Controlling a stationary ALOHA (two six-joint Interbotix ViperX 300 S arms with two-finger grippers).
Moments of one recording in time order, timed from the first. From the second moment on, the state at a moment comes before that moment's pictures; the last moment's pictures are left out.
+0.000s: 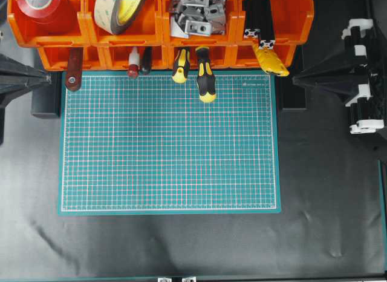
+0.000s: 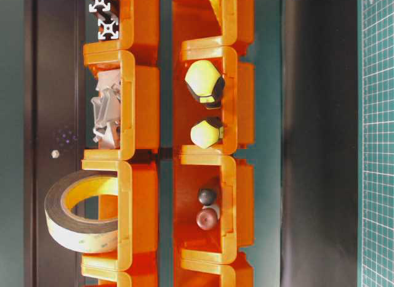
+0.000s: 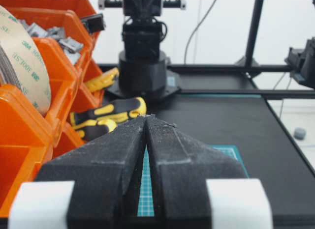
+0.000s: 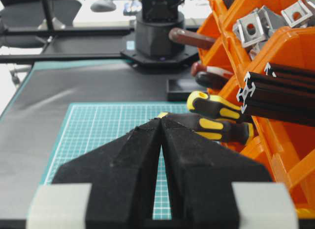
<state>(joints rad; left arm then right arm) 0.00 -0.97 1.17 0.00 -0.29 0.00 0.00 -0.97 1.17 0.00 -0.10 0.00</state>
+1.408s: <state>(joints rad) -0.05 -0.92 0.88 0.04 0.47 -0.06 -0.10 -0.28 -0.02 -0.18 1.38 -0.14</state>
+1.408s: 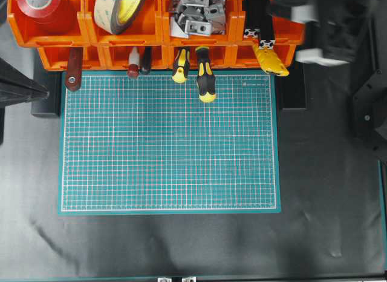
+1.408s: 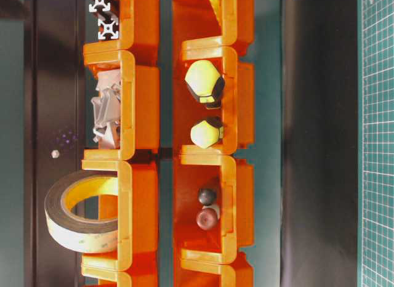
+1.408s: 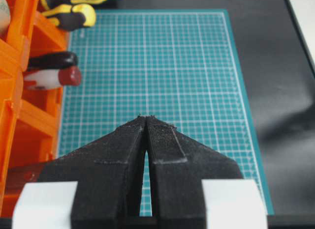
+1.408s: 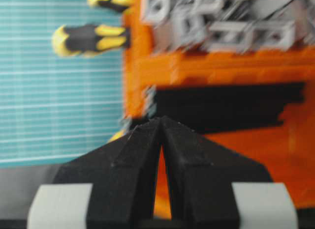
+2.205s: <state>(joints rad) -0.04 -0.93 0.87 0.04 0.47 -0.08 -0.12 -0.11 -0.08 -0.38 1.19 -0.15</state>
